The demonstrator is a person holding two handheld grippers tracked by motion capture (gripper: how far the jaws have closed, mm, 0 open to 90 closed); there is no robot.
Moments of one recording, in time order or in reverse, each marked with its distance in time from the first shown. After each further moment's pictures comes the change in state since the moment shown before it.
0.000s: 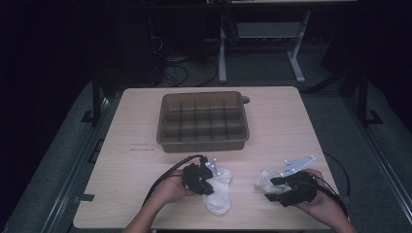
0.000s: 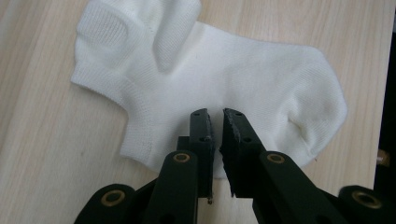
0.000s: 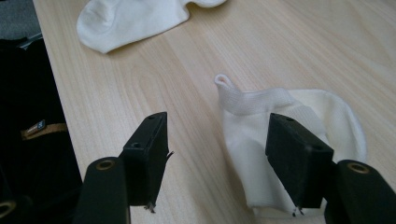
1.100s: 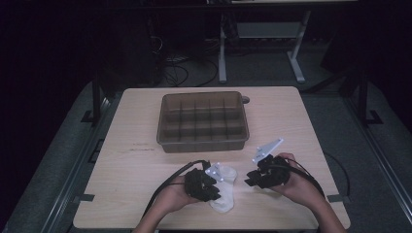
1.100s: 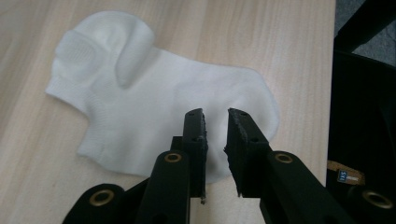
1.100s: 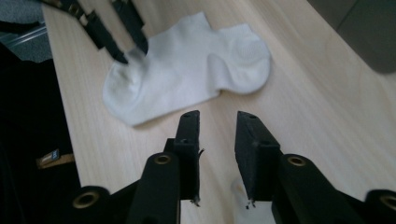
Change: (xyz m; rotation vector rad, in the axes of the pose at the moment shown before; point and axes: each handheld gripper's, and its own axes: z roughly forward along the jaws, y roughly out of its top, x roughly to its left) left arm -0.029 0.003 -0.010 -0.109 0.018 0.053; right arm 0.006 0.076 0.025 0.080 0.045 -0.080
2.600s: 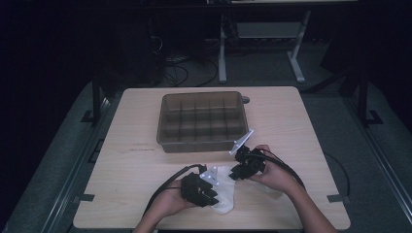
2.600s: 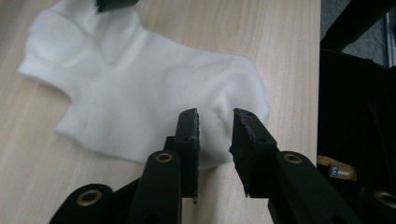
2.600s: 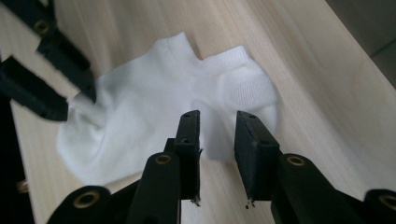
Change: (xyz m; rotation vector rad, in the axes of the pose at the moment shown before) left arm -0.004 -0.015 0.000 -0.033 -0.021 -0.015; right arm -0.019 0.042 0.052 0.120 0.043 0.020
